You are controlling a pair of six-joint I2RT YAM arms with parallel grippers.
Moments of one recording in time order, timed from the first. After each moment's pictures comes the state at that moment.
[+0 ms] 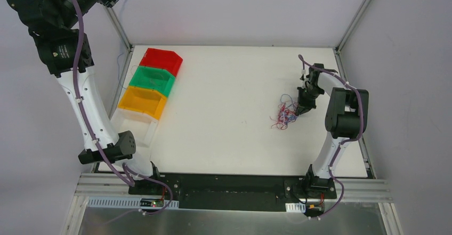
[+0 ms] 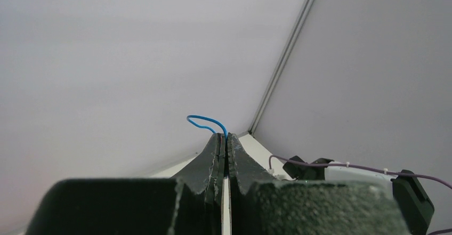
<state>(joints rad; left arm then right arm) 0.28 1.61 2.45 -0.28 0.88 -0.74 -0.06 1.95 1.36 -0.92 -0.17 0.06</state>
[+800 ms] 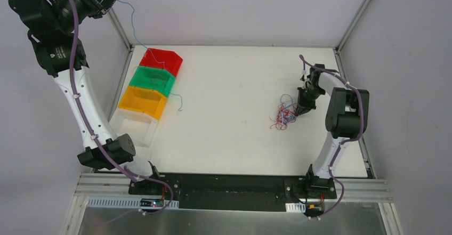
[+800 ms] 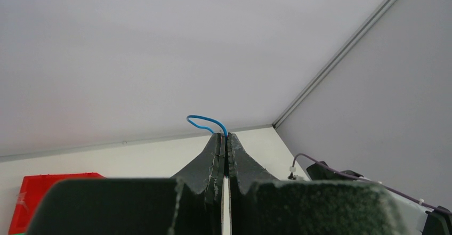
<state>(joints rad) 0.43 1.54 2.17 -0.29 0.86 -0.73 -0.07 1.95 1.36 -0.94 -0.21 0.07</state>
